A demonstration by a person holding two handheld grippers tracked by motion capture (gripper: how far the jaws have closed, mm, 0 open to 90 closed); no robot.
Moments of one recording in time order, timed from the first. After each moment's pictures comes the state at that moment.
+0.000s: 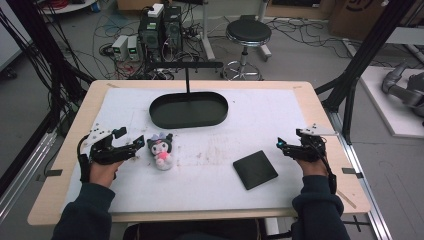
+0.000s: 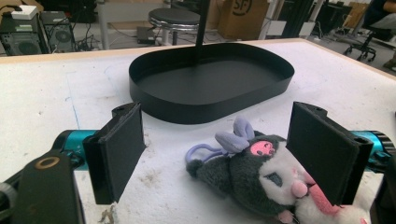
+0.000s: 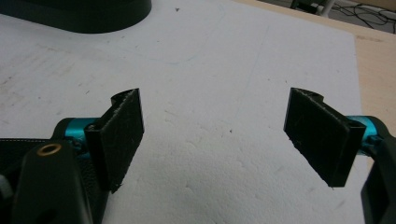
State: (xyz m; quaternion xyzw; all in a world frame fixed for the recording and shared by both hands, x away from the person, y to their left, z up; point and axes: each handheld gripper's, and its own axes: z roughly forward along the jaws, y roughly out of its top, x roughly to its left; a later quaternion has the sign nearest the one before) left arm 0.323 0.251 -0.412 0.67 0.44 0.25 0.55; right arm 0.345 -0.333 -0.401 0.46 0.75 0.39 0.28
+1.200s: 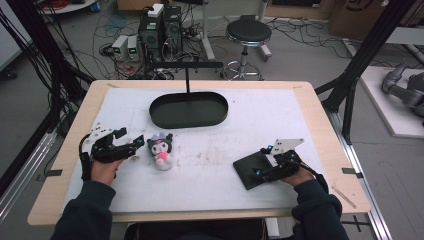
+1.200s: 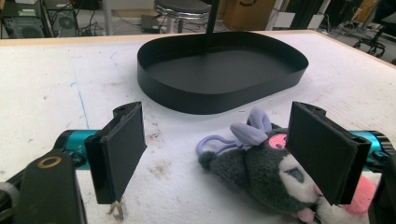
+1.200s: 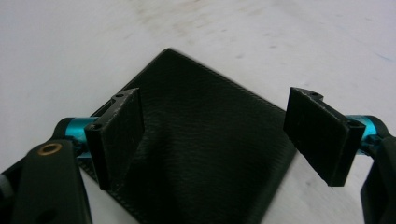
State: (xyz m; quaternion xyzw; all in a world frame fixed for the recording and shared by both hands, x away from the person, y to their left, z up) left arm 0.332 0.255 -0.419 0.67 0.46 0.24 0.53; right arm 0.330 -0.276 -0.425 0.21 0.90 0.37 0.13
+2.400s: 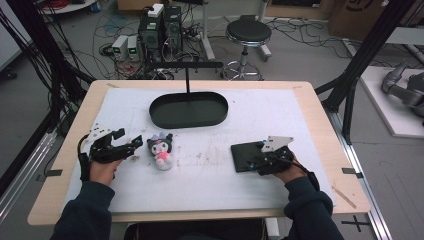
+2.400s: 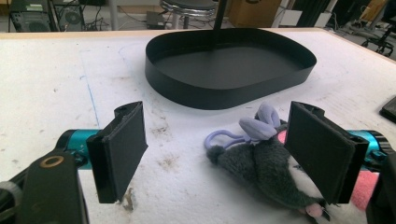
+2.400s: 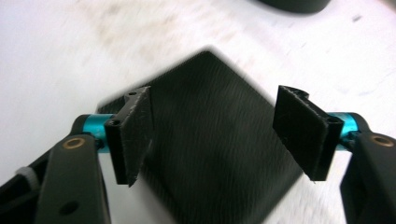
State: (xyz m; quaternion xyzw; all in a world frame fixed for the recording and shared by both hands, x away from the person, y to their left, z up) left arm 0.331 0.260 -0.421 0.67 0.47 0.24 0.52; right arm 0.339 -0.262 -0.424 0.21 0.90 0.34 0.19
